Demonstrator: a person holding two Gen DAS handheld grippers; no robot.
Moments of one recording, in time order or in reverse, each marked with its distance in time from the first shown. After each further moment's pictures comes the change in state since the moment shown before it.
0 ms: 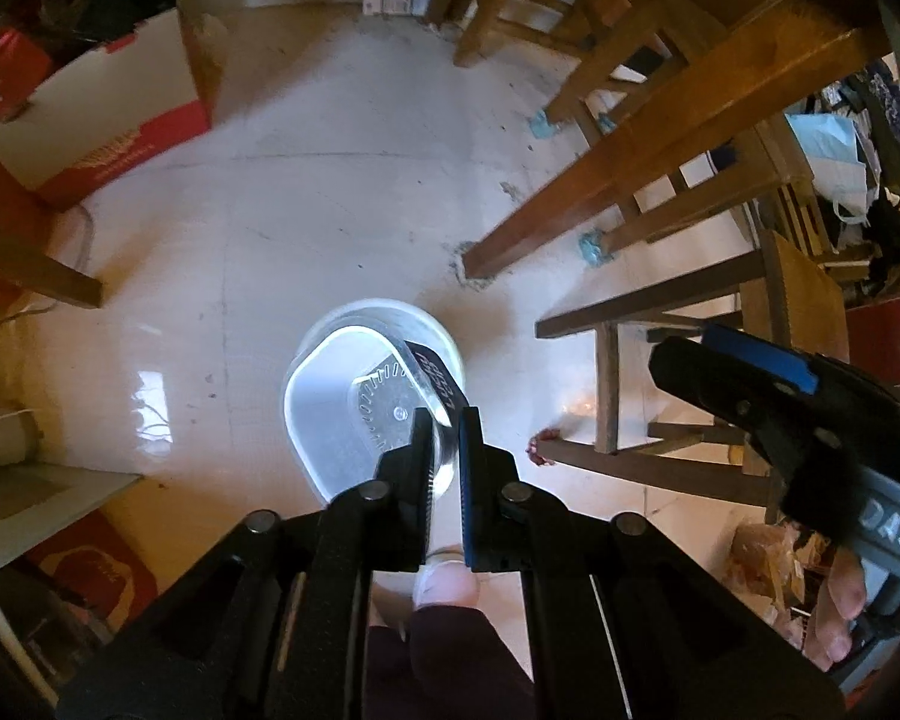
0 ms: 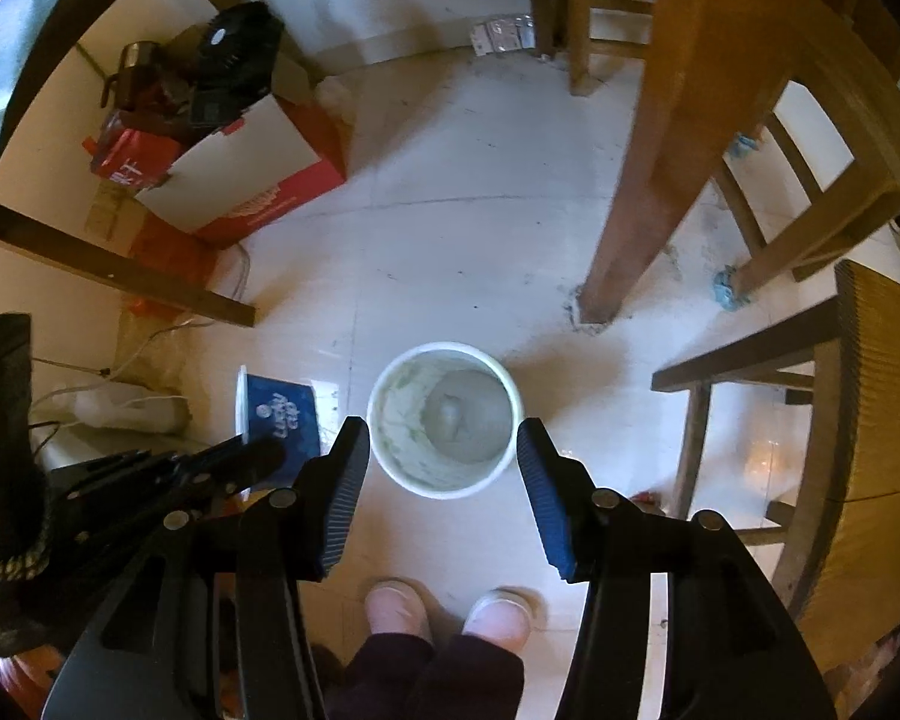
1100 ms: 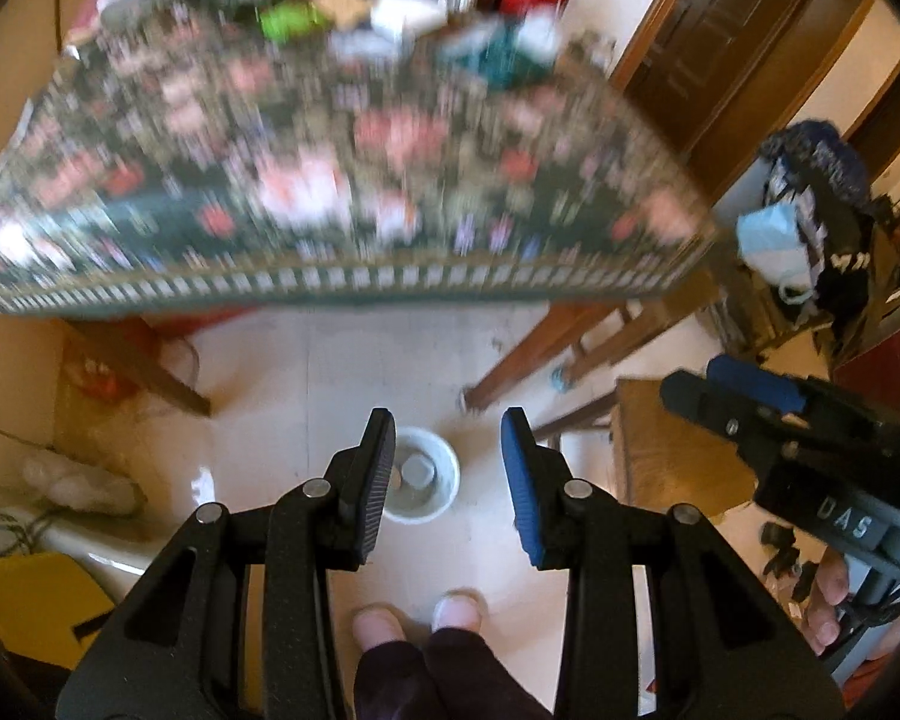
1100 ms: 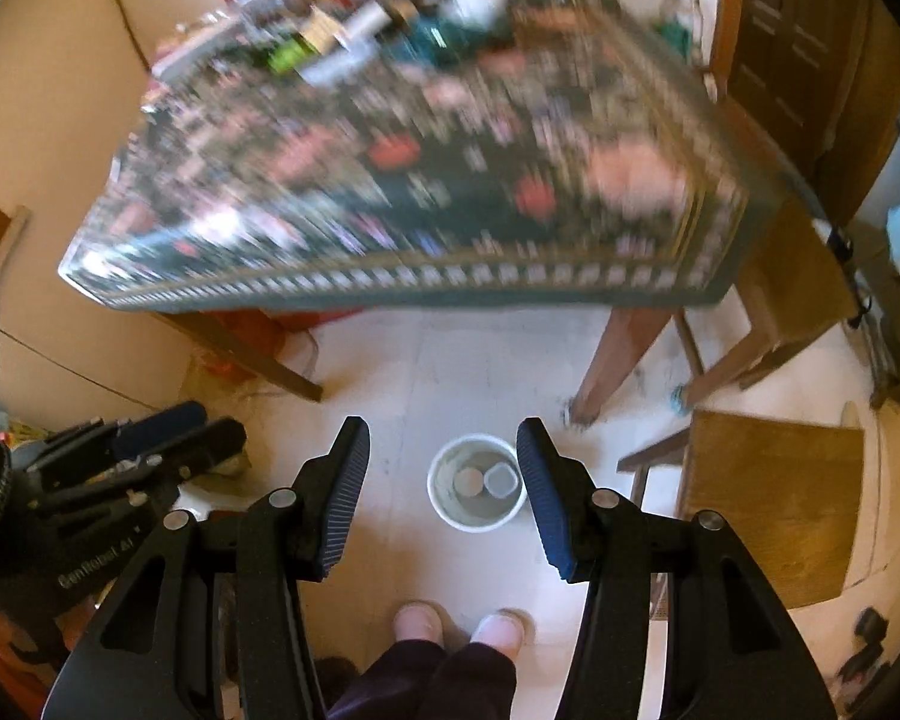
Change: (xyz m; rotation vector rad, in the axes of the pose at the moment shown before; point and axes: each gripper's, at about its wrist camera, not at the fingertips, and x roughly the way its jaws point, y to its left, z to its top) left arm -0.331 -0.057 0.002 0.043 -0.338 0.075; right arm -0.243 0.082 0.018 -0.105 -0.240 0.009
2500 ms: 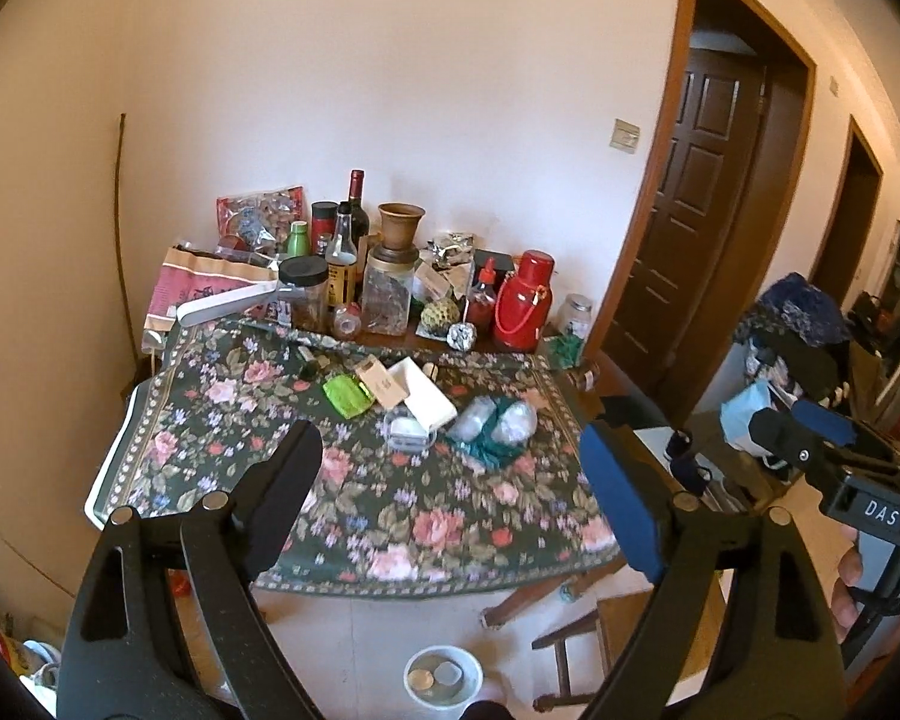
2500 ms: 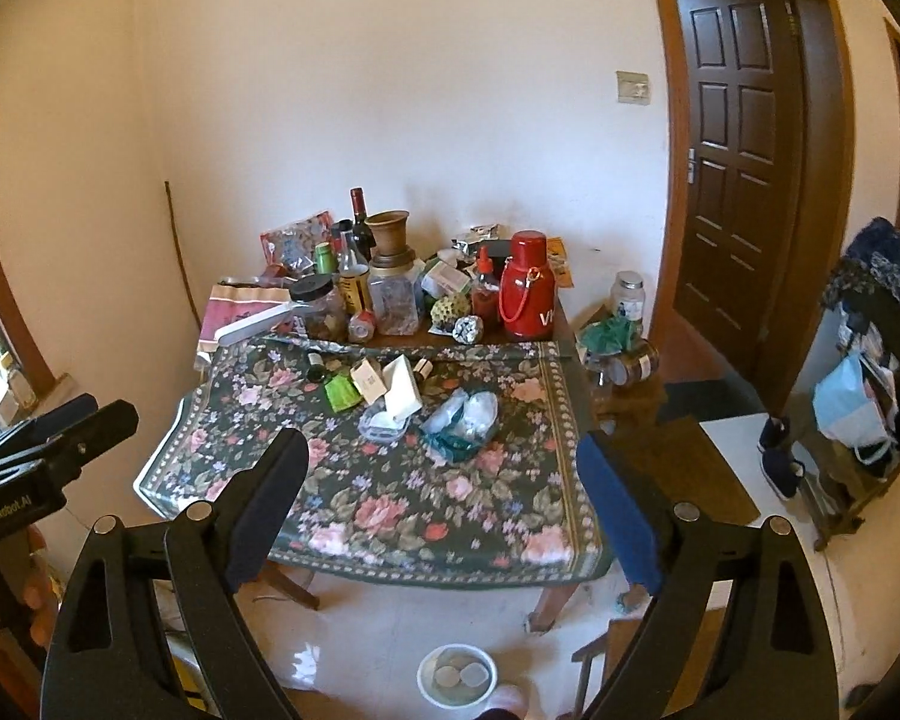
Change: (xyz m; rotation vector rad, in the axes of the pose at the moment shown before) left arm -0.222 -0.013 0.132 0.046 -0.530 0.047; right arm -0.211 0.053 0.102 -0.044 -0.537 -0.100
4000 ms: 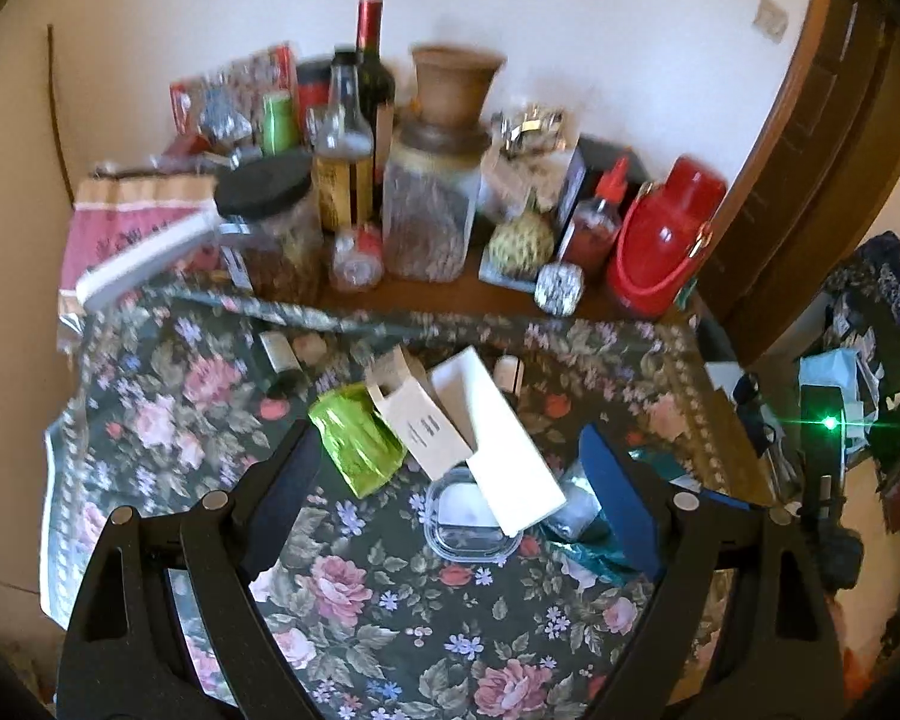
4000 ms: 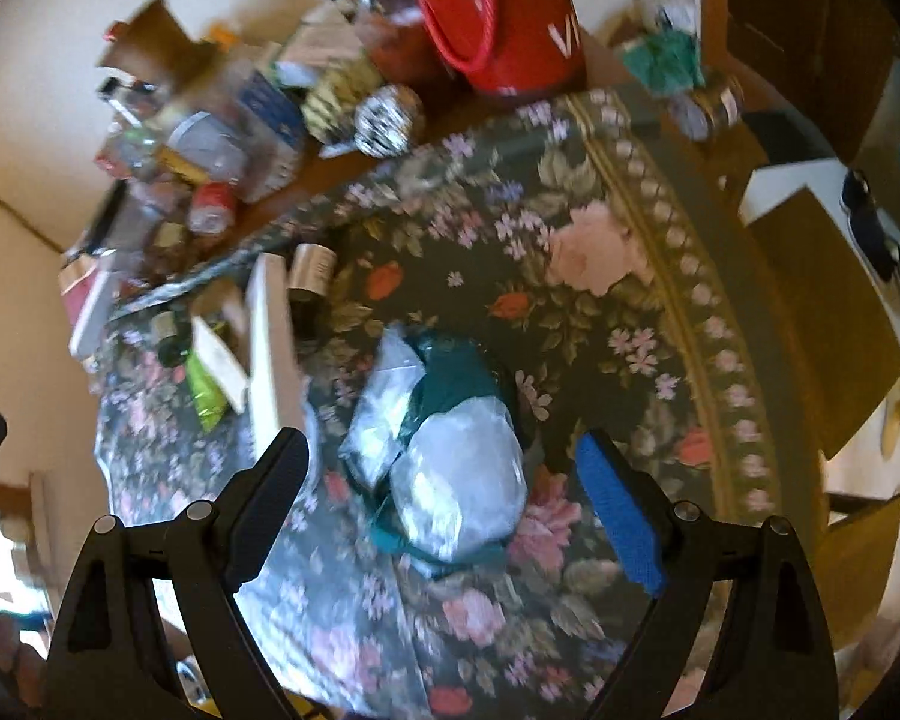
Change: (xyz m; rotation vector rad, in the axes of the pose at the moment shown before) left arm 0.317 0.064 0.072 -0.032 0.384 0.090; right arm 0.360 -0.073 -0.004 0.401 0.613 0.059
